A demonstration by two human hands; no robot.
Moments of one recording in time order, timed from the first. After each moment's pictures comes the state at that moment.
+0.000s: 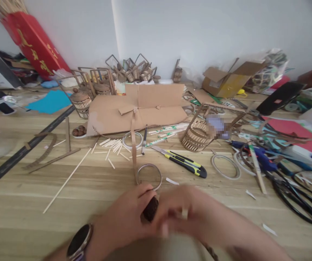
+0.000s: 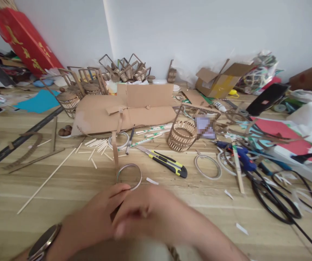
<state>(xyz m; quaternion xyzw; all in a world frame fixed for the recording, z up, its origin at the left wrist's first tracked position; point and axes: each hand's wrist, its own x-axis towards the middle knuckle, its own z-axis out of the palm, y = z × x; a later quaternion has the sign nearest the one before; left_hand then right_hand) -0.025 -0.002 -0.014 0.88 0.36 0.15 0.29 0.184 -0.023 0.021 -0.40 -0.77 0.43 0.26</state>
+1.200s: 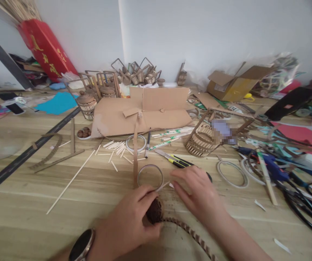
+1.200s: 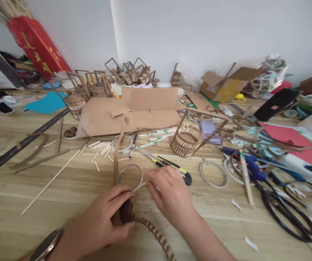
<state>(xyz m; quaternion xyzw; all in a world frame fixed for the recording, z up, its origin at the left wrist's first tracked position) -0.024 -0.003 -0.013 0.87 0.40 0.15 0.26 0.198 0.007 -0.009 -0.46 -0.82 -0.04 0.34</state>
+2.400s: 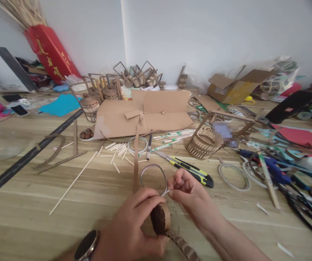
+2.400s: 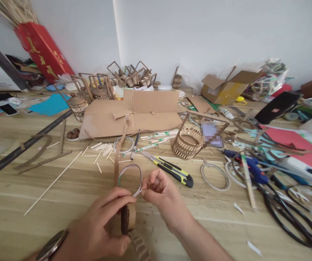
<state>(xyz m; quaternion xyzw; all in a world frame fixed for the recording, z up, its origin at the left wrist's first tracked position) -0.025 -0.010 0.001 0.85 0.33 0.32 0.25 0.166 0.004 -0.006 -0.39 -0.37 0.65 0.53</state>
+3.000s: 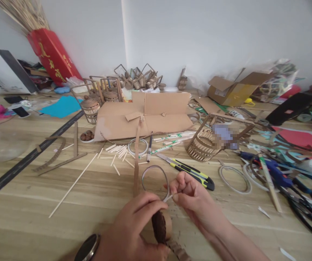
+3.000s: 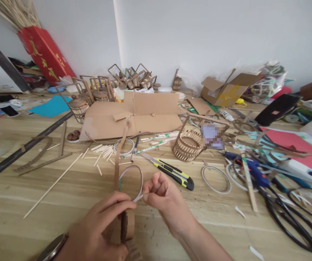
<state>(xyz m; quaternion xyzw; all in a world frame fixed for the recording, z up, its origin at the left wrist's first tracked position) -0.029 -0.011 -0.003 0.84 0.31 0.34 0.27 0.169 0.003 -0.005 -0.39 -0.36 0.66 0.53</state>
